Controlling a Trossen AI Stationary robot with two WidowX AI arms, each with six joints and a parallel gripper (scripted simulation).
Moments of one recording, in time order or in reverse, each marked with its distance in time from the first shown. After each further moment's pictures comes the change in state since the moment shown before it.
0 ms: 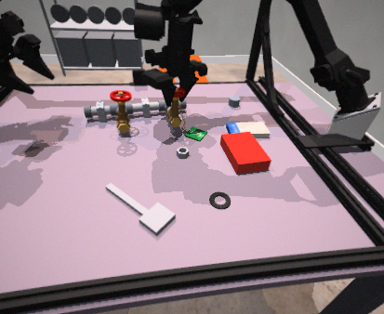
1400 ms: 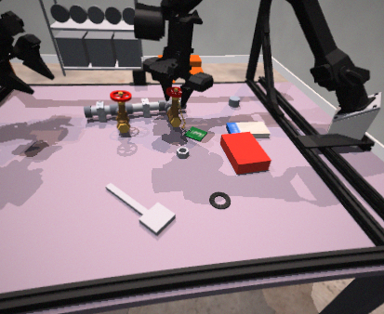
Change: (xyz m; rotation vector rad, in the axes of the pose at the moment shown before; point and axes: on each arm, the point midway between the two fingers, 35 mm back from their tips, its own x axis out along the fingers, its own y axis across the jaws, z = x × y) left arm 0.000 0.000 0.000 -1.709 0.000 0.004; right arm 0.000 0.000 0.000 0.000 0.000 0.000
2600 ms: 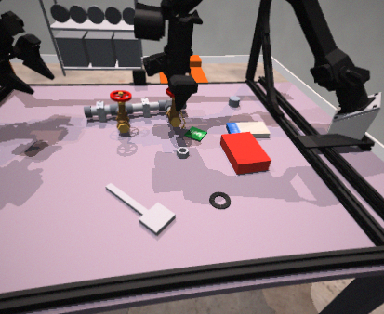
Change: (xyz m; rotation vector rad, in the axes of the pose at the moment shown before) left arm 0.000 0.000 0.000 0.737 0.000 0.000; right arm 0.000 0.000 0.000 0.000 0.000 0.000
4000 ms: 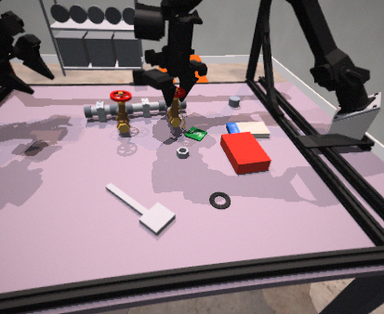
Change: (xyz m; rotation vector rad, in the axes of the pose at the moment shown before) left arm 0.000 0.000 0.000 0.960 0.000 -0.003; right arm 0.000 0.000 0.000 0.000 0.000 0.000
